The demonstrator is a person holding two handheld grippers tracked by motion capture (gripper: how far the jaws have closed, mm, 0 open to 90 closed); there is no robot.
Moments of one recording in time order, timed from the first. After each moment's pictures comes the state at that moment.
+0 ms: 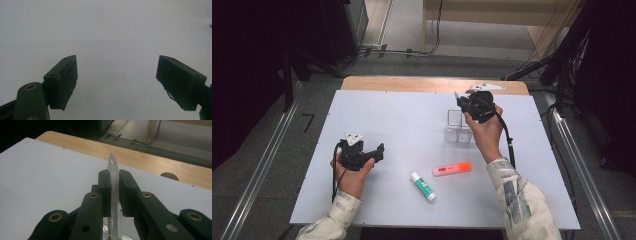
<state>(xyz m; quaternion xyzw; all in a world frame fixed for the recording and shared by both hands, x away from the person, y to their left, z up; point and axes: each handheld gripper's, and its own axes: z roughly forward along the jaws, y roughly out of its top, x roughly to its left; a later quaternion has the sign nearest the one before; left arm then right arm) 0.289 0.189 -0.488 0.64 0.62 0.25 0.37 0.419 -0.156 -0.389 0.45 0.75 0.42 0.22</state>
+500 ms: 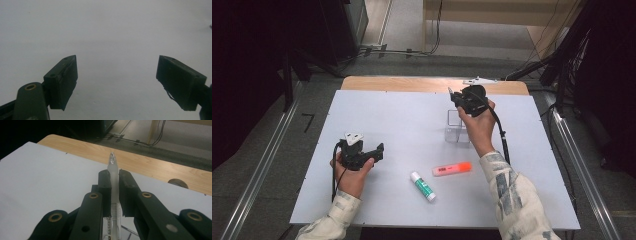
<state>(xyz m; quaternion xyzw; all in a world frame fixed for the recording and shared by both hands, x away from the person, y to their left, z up) 0.290 0.190 -0.489 0.64 0.62 0.25 0.38 0.437 -0.138 -0.388 0.45 0.75 0.42 0.21</state>
